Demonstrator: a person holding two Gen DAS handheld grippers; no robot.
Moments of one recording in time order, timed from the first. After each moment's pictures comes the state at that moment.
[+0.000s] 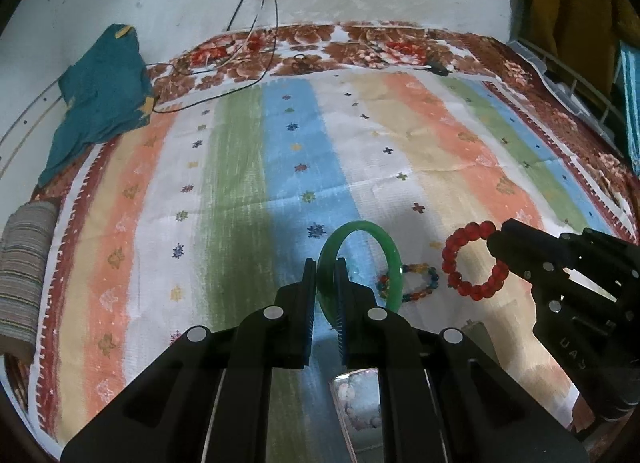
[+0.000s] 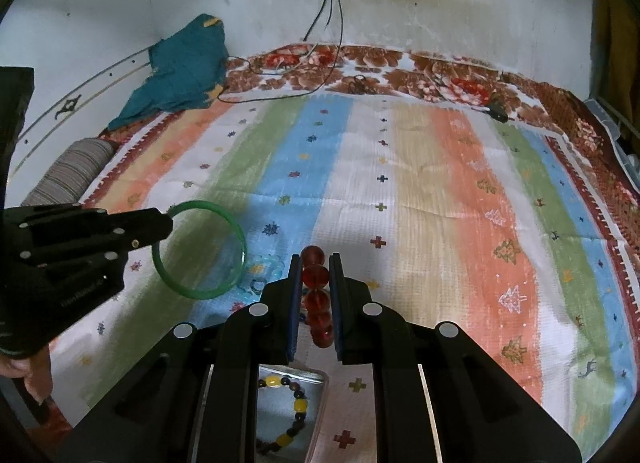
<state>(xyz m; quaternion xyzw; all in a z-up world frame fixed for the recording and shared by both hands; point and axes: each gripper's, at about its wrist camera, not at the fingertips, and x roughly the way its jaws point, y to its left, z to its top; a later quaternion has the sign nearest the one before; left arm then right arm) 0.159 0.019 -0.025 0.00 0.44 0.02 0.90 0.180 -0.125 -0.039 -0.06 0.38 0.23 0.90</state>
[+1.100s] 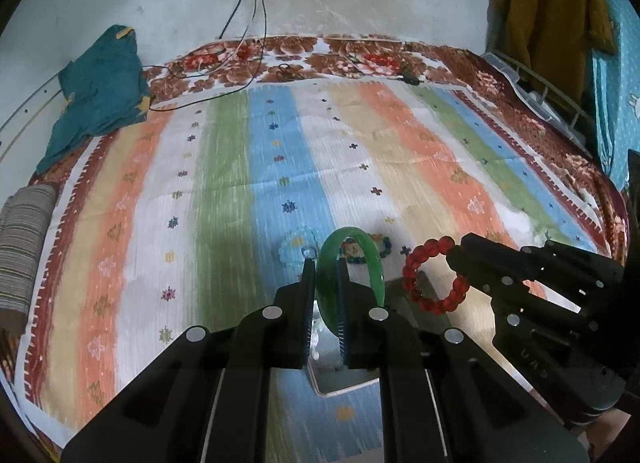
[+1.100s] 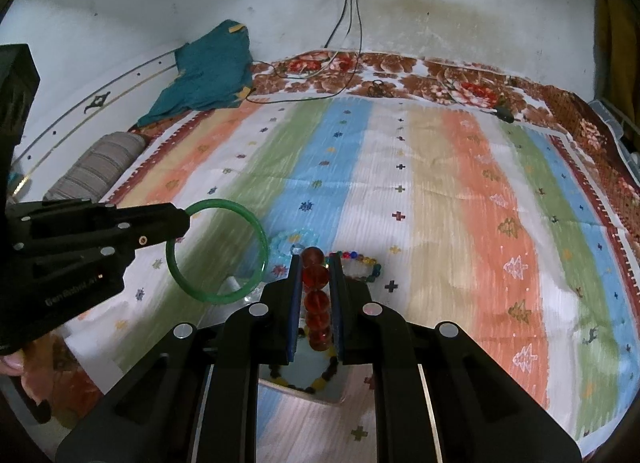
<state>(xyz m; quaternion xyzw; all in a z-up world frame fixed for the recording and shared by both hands) 0.086 0.002 -0.003 -0.03 0.42 -0.01 0.90 0.112 -0.138 -0.030 -0.06 0.37 0.26 0.89</state>
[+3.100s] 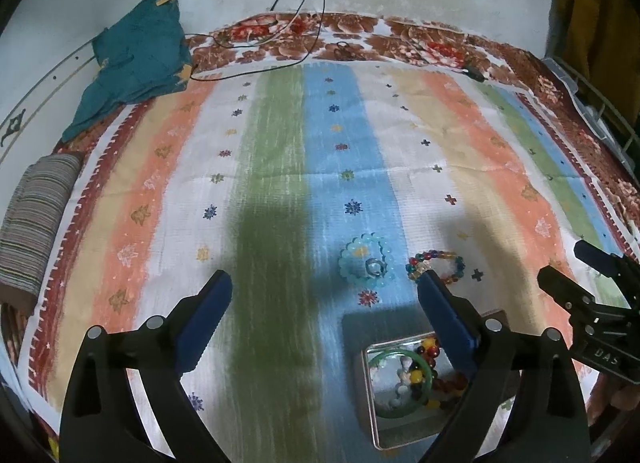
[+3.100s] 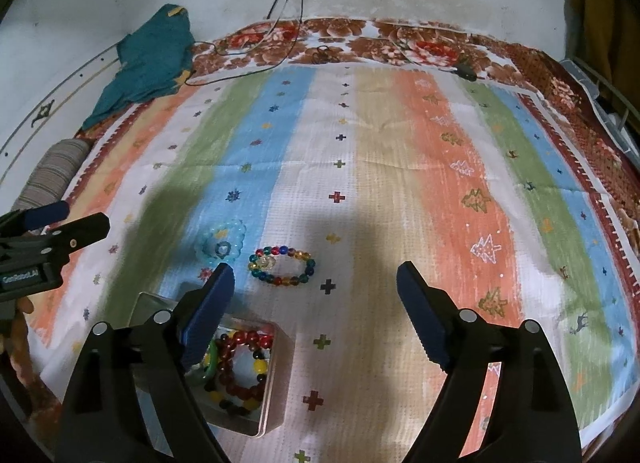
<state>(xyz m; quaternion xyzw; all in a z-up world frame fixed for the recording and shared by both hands) 0.141 0.048 -0.033 -0.05 0.46 0.08 0.88 0.181 -0.164 -0.060 -0.05 0.43 0.18 0.89</state>
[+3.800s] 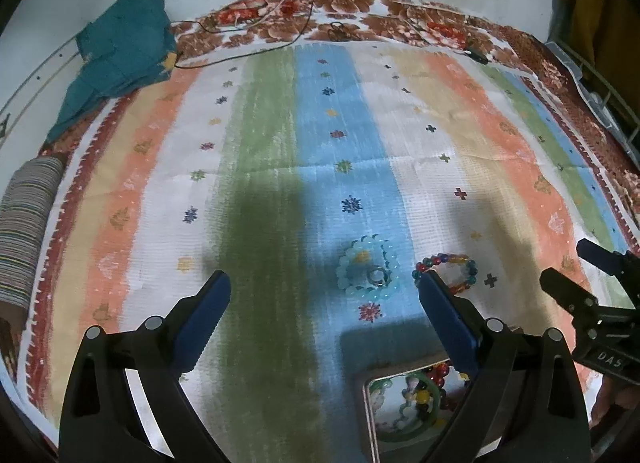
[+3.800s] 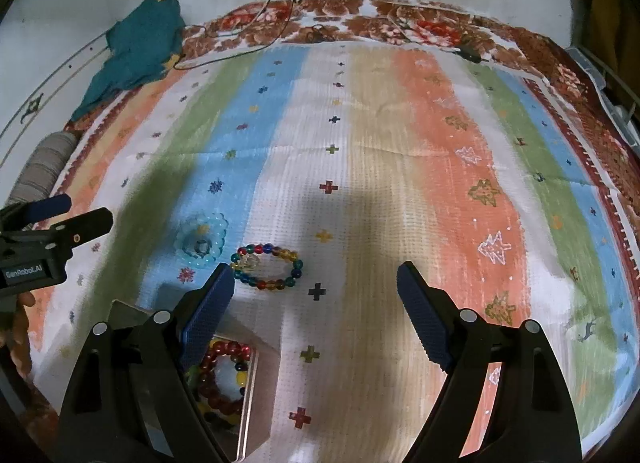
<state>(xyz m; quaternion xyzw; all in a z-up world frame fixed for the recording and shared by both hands) 0.173 0.049 -0.055 -0.04 0.49 0.07 0.87 0.210 -0.159 -0.079 -0.05 0.46 0.17 0.87</state>
